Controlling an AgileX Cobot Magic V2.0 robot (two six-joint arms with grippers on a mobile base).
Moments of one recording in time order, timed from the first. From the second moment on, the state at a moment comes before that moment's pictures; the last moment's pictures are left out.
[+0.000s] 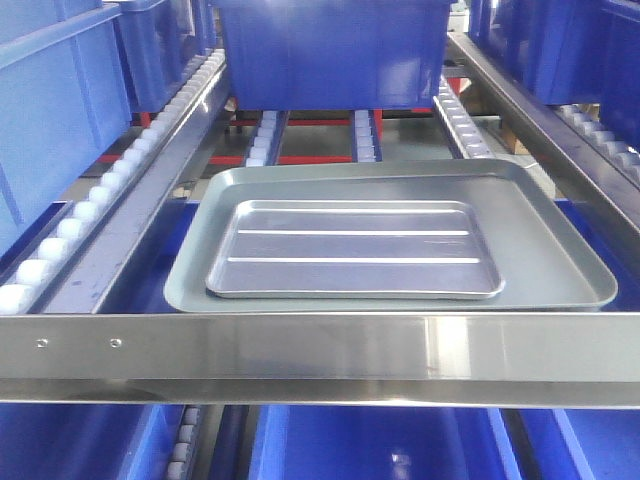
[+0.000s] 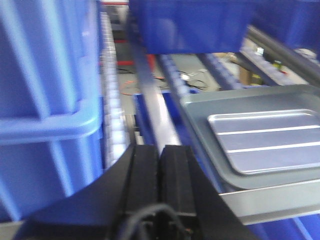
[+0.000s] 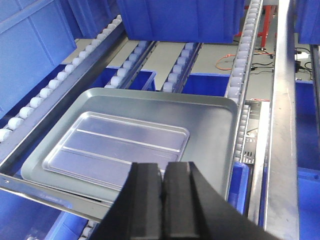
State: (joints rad) left arm -0.27 0.06 -0.12 -0.09 0.18 0.11; right arm 0.36 0.41 -0.35 -0.29 0.20 0.44
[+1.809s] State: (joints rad) left arm -0.04 -0.01 0.03 -0.11 0.06 0.11; right arm 0.04 0.15 -0.14 -0.09 0.19 0.14
